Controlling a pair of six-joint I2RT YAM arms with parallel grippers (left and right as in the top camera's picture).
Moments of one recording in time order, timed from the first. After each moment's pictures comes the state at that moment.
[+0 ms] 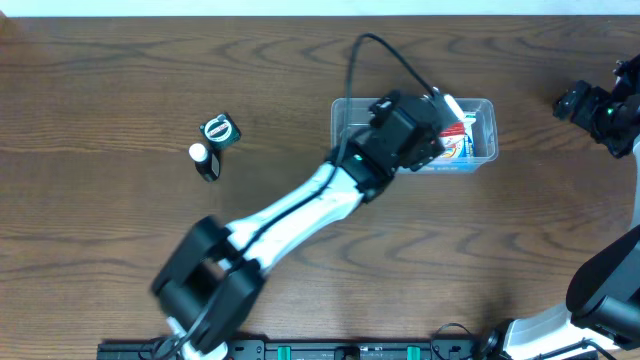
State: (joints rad) left arm -0.82 1.85 1.41 -0.15 -0.20 0.28; right arm -0.46 1.77 1.51 -0.80 -0.21 0.13
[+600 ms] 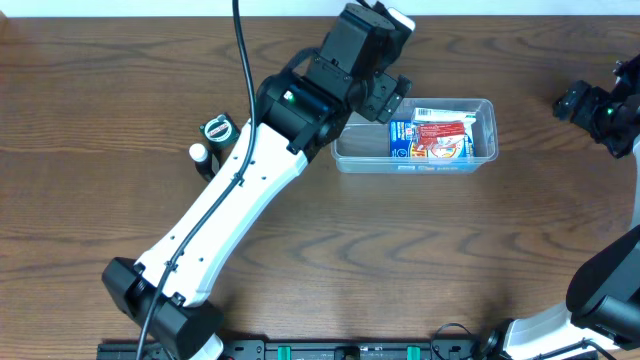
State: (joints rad) left arm -0.66 1.78 1.93 -0.84 -0.09 0.04; right arm -0.46 1.77 1.51 -0.80 -0.21 0.13
